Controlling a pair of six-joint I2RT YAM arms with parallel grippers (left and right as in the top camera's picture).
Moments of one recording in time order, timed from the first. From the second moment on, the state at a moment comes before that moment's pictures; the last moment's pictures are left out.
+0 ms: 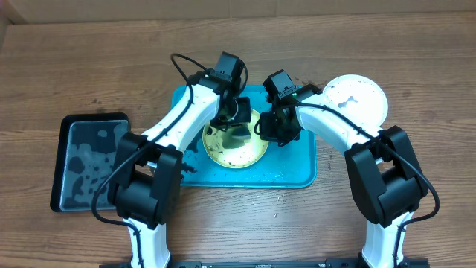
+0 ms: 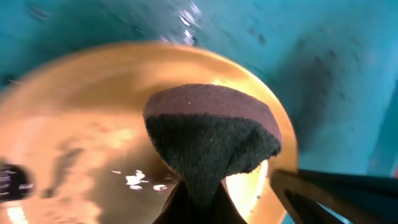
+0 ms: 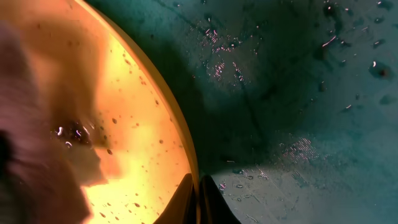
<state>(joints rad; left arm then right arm) -0.41 2.03 1.51 -0.82 0.23 -0.45 0.48 2.04 1.41 -0.77 -0.24 0.52</state>
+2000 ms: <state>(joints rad) 0.43 1.88 1.51 -1.07 -0.04 -0.39 0.90 2.01 1.83 -0.87 0.86 0.13</state>
